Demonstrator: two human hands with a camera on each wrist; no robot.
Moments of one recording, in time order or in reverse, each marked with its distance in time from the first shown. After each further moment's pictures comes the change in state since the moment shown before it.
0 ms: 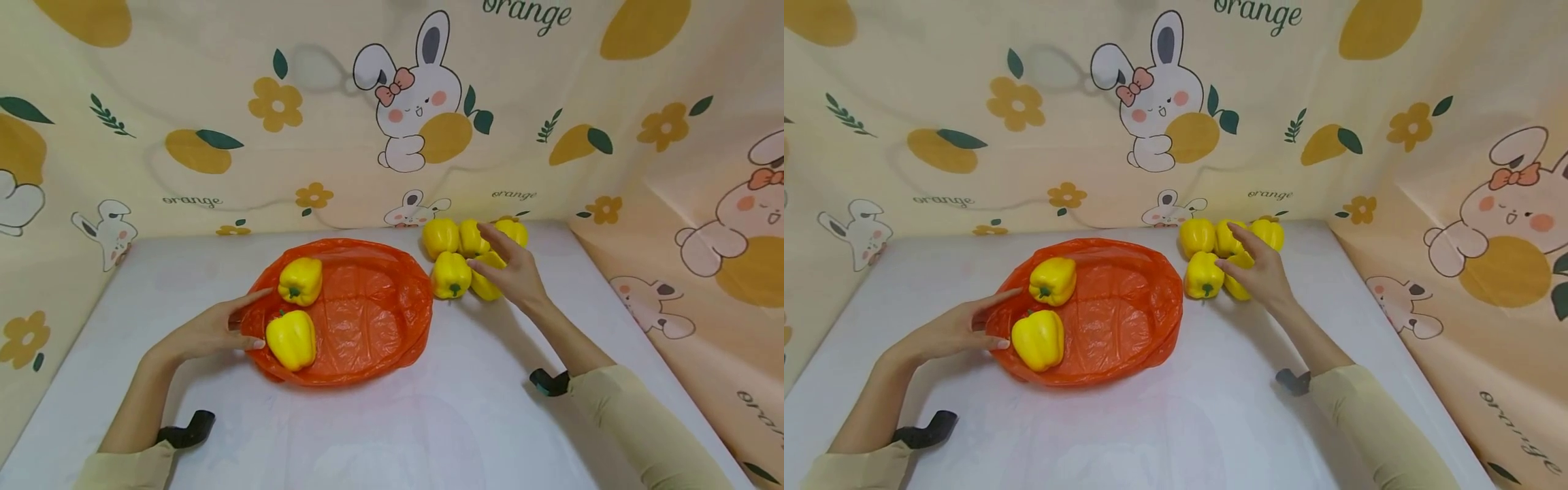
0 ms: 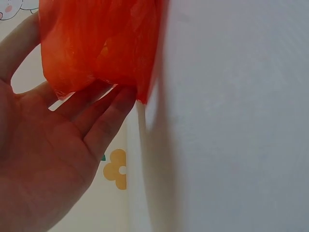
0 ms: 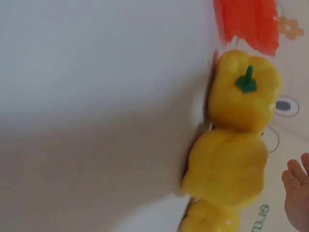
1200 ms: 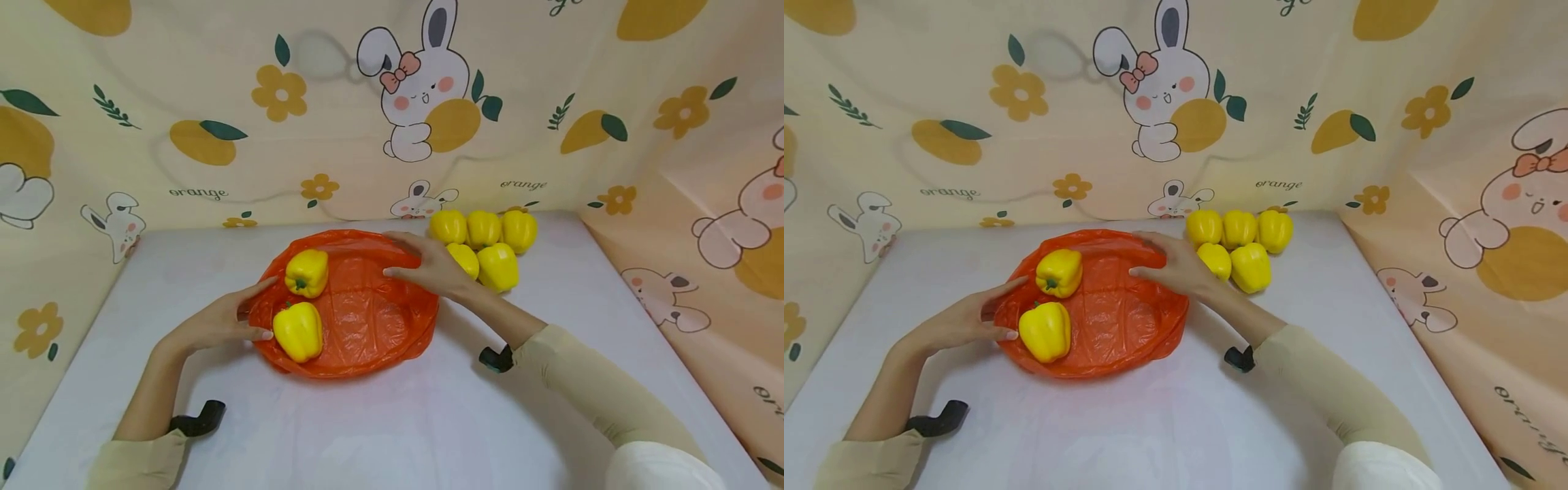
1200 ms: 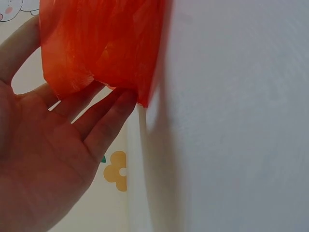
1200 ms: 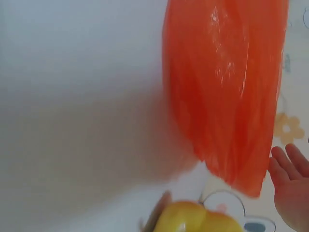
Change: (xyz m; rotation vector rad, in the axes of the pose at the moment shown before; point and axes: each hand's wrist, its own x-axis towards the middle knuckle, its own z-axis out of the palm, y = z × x) left_hand 0.003 -0.001 0.001 -0.001 0.019 0.004; right_hand 0.032 -0.054 0.106 0.062 -0.415 -0.110
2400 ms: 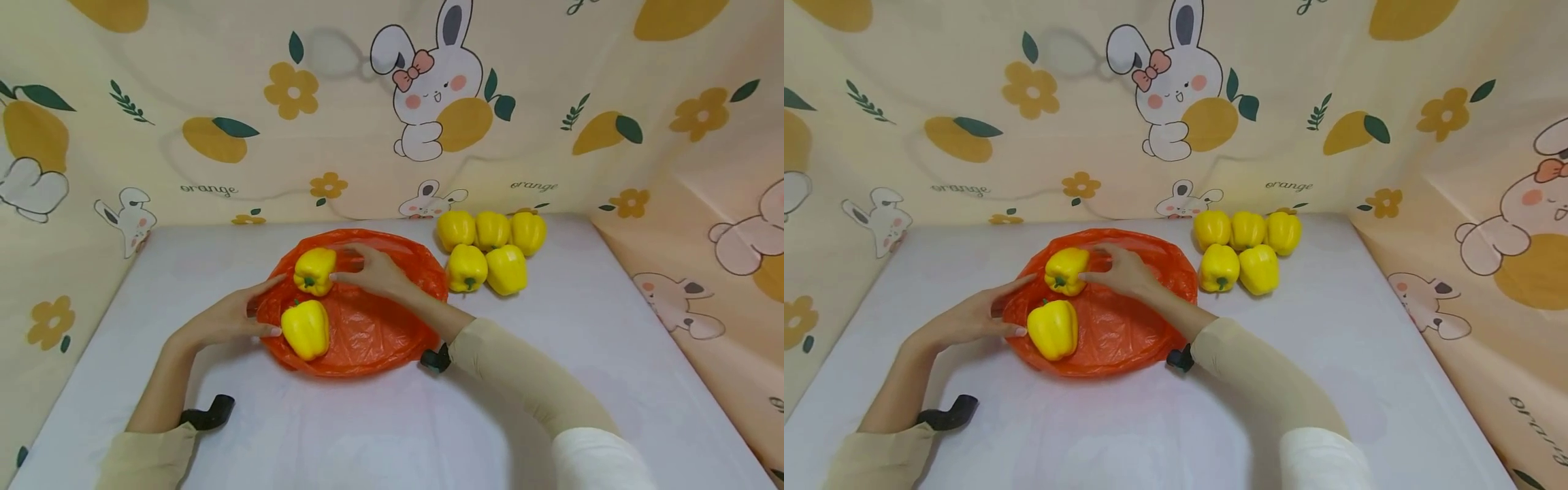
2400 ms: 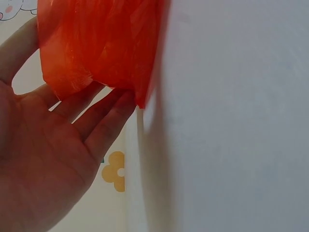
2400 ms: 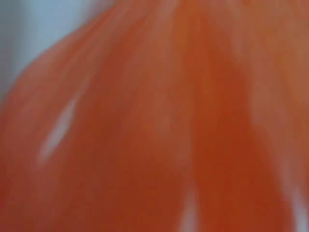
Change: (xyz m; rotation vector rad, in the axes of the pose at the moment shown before) left_hand 0.003 -0.004 0.001 -0.002 0.006 -0.001; right_hand 0.059 -0.012 0.093 -0.026 -0.026 0.269
